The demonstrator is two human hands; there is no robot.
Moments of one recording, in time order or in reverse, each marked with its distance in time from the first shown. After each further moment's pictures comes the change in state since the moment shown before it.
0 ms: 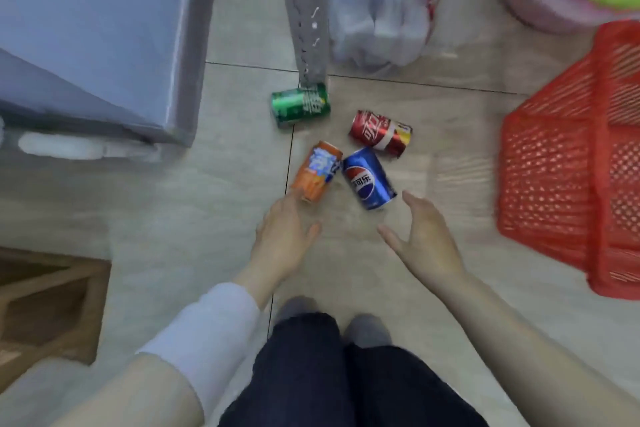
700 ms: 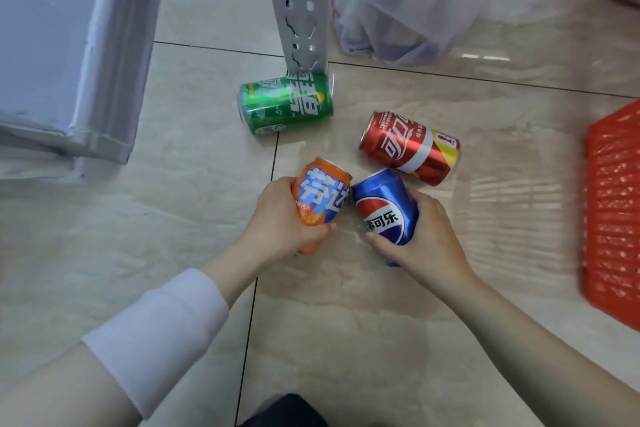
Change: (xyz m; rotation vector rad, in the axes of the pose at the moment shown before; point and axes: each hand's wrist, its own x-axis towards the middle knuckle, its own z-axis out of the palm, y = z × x) left_hand 0.155 -0.035 0.051 -0.185 -0.004 0.023; right_hand 0.144 0.053 0.083 0.139 0.081 -0.033
